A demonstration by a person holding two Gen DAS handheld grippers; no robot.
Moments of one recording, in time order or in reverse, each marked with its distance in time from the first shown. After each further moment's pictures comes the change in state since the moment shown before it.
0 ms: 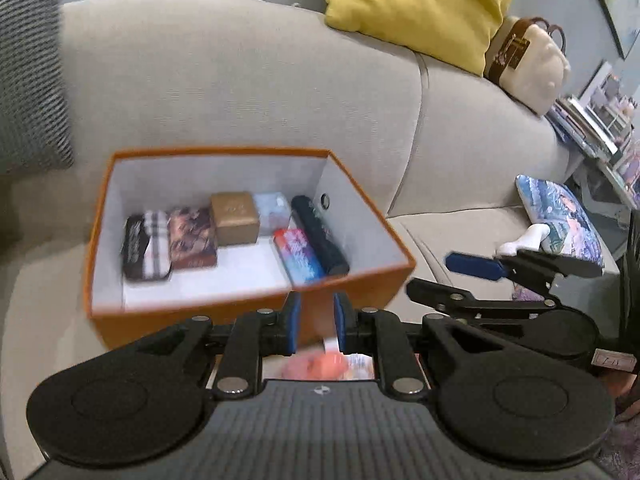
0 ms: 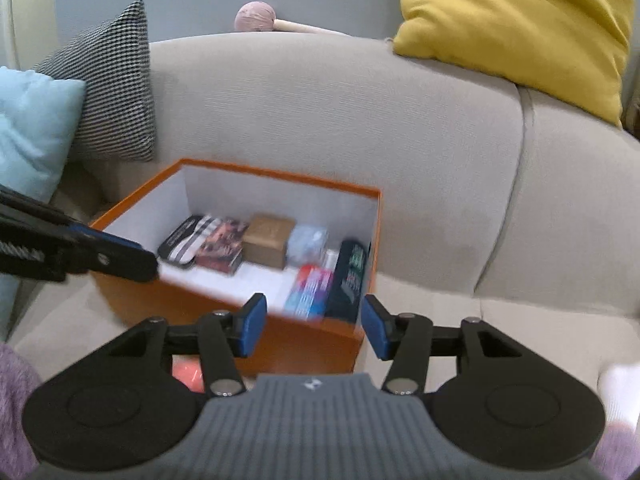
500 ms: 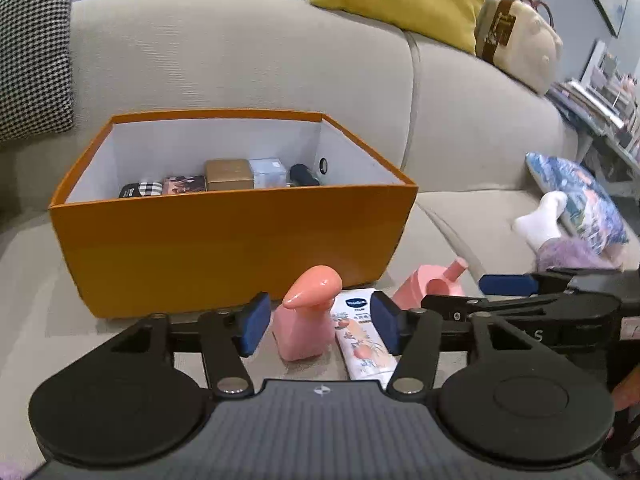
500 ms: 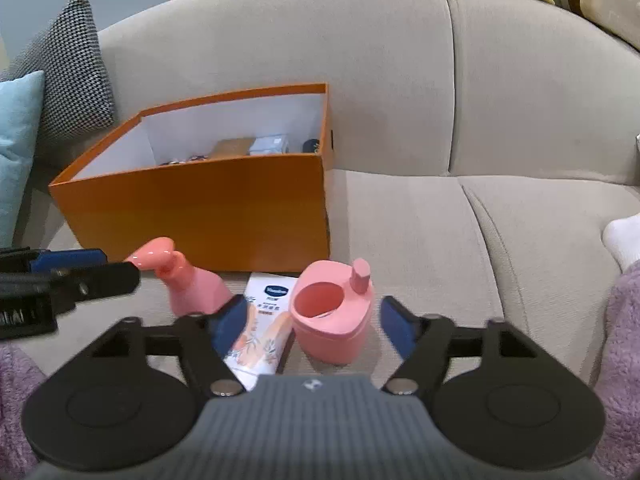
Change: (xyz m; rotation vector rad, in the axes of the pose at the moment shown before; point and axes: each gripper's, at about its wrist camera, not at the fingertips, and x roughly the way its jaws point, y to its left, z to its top) left arm 0.031 -0.030 -0.077 0.080 -0.104 0.080; right arm 0.018 -0.016 -0.082 0.201 0.070 -0.044
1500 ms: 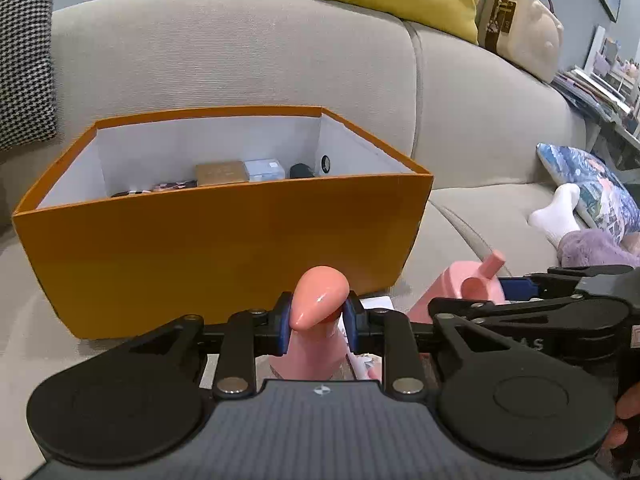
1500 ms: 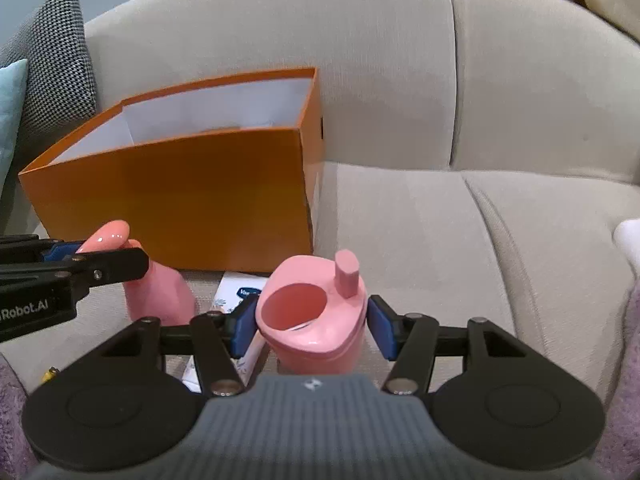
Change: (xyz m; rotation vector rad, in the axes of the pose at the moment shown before) left arm 0.023 -0.004 -0.007 0.034 -0.019 0.016; right arm 0.019 -0.010 -0.012 -0.017 -0.028 -0.009
